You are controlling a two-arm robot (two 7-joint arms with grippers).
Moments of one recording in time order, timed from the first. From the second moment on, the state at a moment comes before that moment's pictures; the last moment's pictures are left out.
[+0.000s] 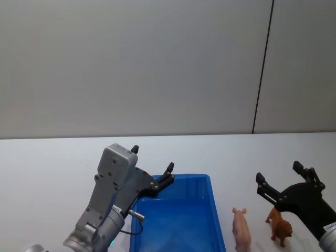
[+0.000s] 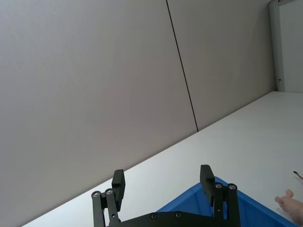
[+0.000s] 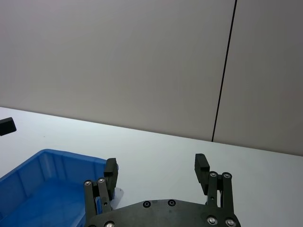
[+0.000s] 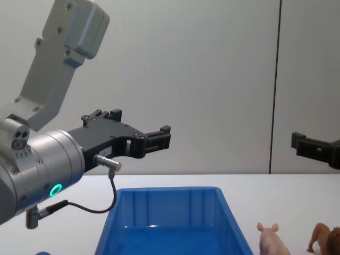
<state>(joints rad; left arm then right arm) -0.24 0.38 0.45 -1.63 -0.20 0.01 -0.01 -0.01 0.34 -0.23 -1.77 0.29 0.03 0.07</state>
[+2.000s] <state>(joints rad) -0.24 0.38 0.45 -1.63 -0.20 0.01 -0.01 -0.05 0.45 -0.16 -1.67 0.33 0.15 0.24</state>
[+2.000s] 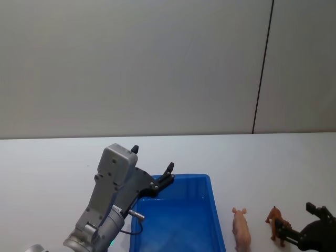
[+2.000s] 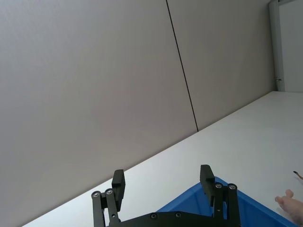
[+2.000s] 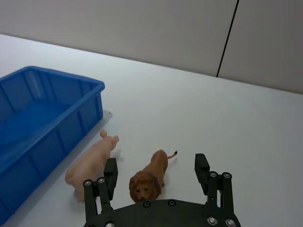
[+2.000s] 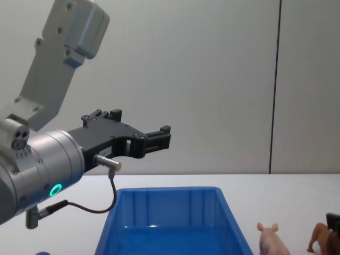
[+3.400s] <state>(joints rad) -0.24 0.38 0.45 -1.63 -0.20 0.01 -0.01 0.01 0.39 -0.20 -1.54 0.31 0.18 0.25</state>
